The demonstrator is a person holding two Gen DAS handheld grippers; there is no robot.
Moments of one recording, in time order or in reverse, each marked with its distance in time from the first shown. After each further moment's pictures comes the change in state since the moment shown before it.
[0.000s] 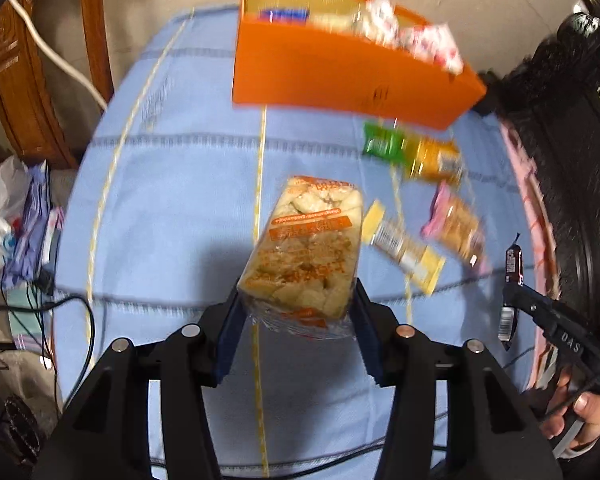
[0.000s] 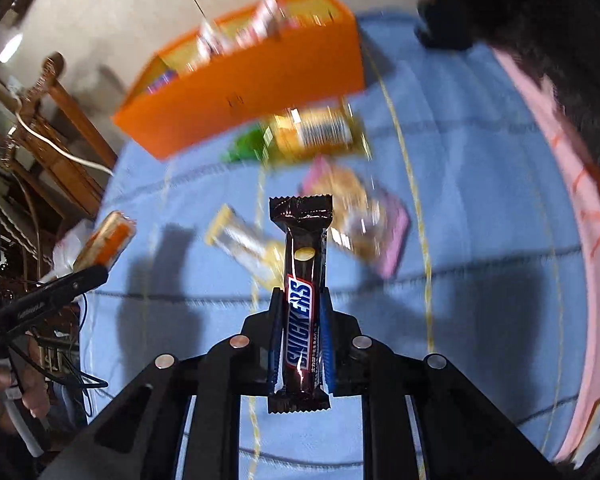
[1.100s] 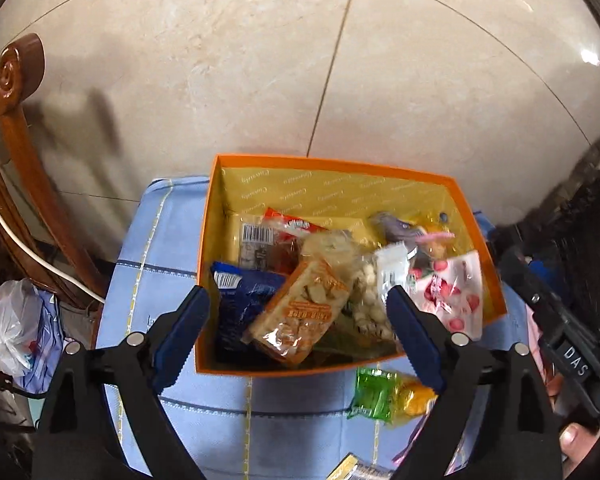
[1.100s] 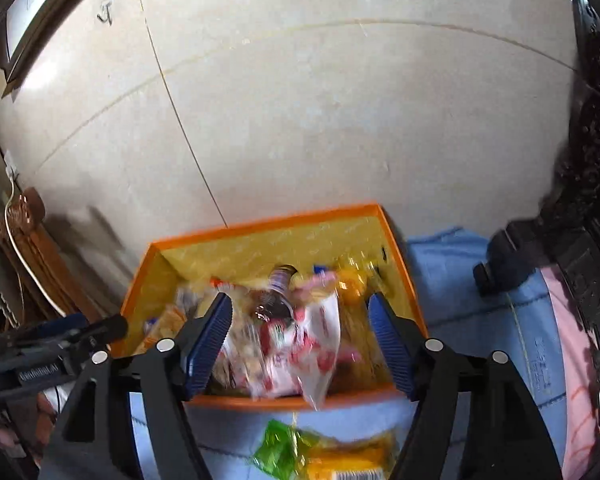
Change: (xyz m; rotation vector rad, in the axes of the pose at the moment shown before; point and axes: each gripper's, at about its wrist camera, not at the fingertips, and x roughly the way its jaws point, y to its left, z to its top) left arm 0.001 -0.037 0.223 -0.013 -0.242 0.092; right arm 0.021 0.038 0.236 -0.097 -0.389 -0.022
